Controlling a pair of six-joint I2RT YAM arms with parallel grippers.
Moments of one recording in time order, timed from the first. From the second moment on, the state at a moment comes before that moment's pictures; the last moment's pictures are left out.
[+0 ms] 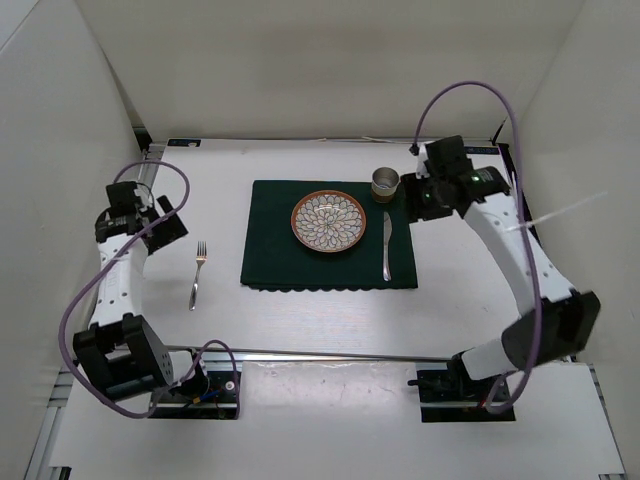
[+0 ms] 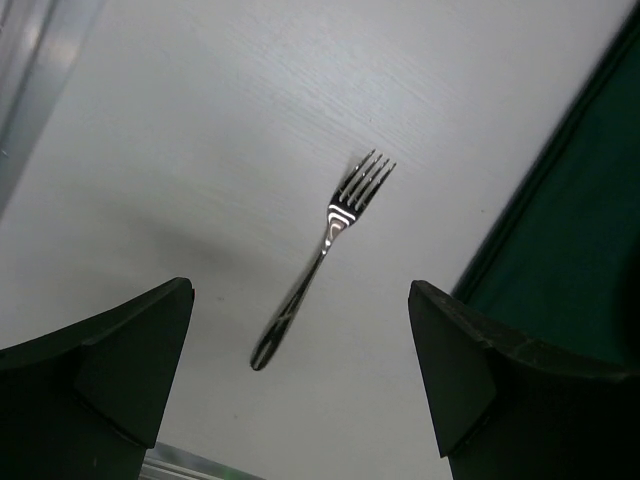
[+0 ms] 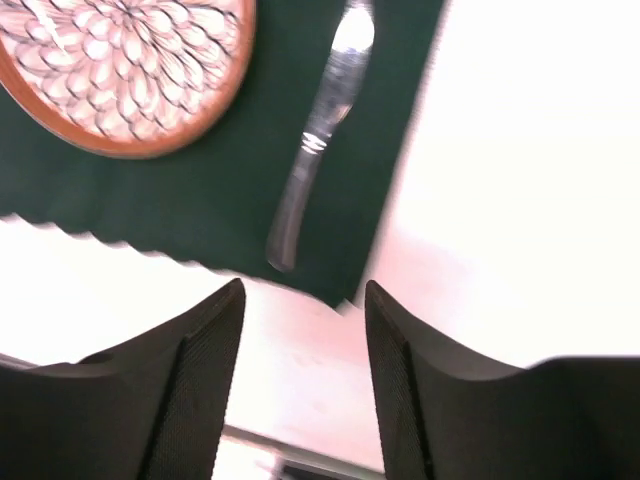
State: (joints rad) left arm 0.32 1.26 1.09 -0.70 0.04 -0.20; right arm 0.35 1.50 1.50 -0.95 -0.04 0.11
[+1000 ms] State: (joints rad) left arm 0.06 1.70 0.99 -0.56 -0.20 -0.24; right arm 0.05 1.20 1.87 -1.22 0.22 -0.37
